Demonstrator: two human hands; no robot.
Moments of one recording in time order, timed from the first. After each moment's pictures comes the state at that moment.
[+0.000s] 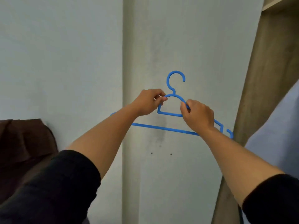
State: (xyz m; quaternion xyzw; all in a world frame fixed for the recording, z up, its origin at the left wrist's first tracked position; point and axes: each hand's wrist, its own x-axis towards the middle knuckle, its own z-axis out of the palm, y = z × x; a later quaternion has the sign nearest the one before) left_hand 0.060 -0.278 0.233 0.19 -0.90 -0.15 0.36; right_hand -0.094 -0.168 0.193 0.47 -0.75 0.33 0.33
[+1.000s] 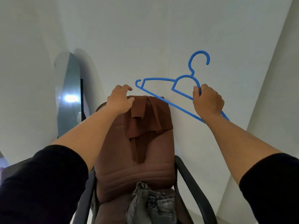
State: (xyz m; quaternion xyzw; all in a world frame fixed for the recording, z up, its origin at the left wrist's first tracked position) left_hand 0.581 -0.460 0.145 0.62 -0.71 0.02 0.34; right_hand 0.308 -0.426 0.140 0.56 -0.68 0.44 0.17
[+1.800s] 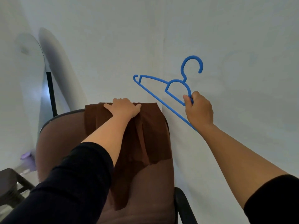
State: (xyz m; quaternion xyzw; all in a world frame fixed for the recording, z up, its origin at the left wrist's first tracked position) left_hand 0.473 -0.778 0.073 0.80 -0.59 0.04 0.13; right_hand 0.256 -0.725 0.069 0.61 -0.65 0.46 0.02
